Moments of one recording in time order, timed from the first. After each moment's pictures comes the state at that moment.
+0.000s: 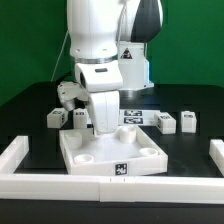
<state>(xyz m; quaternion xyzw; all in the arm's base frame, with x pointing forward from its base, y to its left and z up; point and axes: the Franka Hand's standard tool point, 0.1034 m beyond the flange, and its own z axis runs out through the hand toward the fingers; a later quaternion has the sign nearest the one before) 0.454 -0.071 0.015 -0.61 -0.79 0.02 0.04</state>
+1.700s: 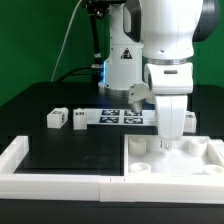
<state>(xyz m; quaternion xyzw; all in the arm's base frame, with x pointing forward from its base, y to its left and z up) 0.492 0.062 0.018 -0.72 -0.70 0.01 0.03</state>
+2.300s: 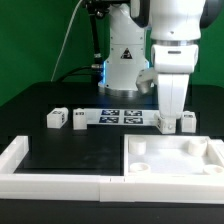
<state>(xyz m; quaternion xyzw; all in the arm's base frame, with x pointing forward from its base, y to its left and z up) 0.460 0.079 0.051 -0.76 -0.64 0.01 0.02</state>
